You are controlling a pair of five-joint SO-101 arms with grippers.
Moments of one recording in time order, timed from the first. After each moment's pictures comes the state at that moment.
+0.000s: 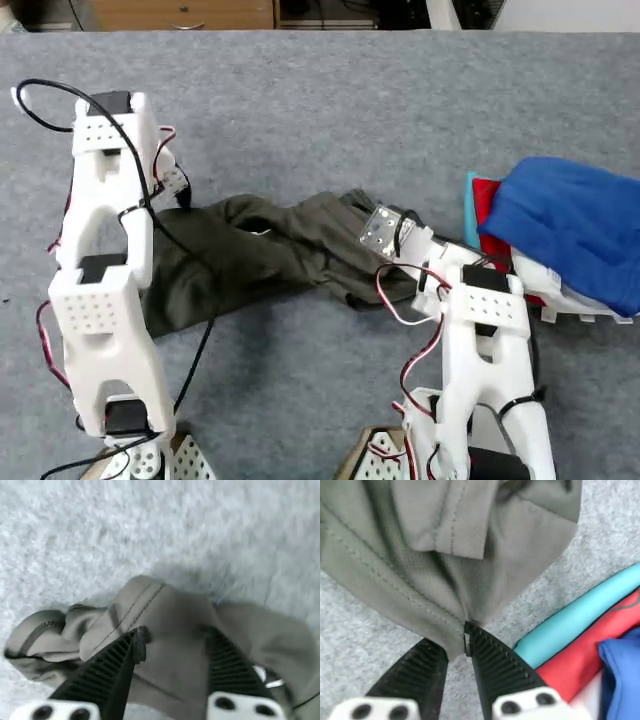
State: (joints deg) left arm -9.6 36.1 -35.3 99.1 21.5; right arm 7.8 -33.5 64.5 48.0 59.9
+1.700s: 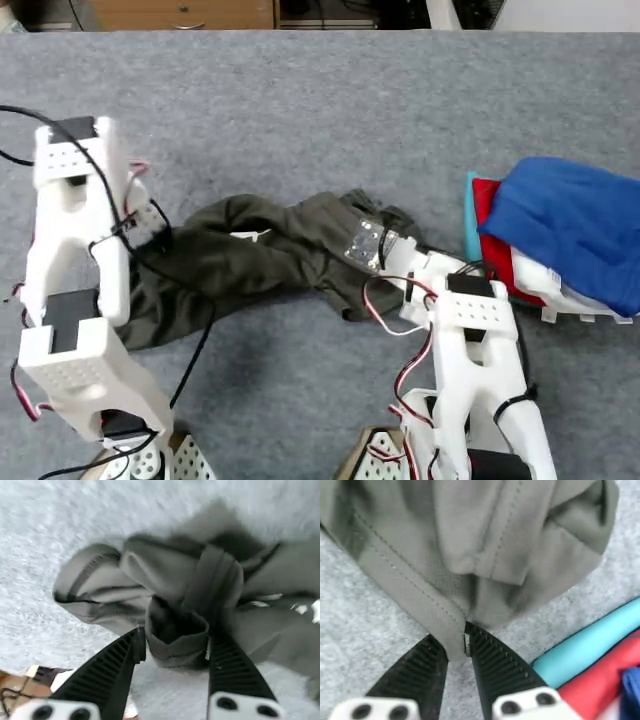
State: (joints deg) left arm -13.2 13.0 -2.7 100.1 12.4; right arm 3.9 -33.5 68.9 44.4 59.9
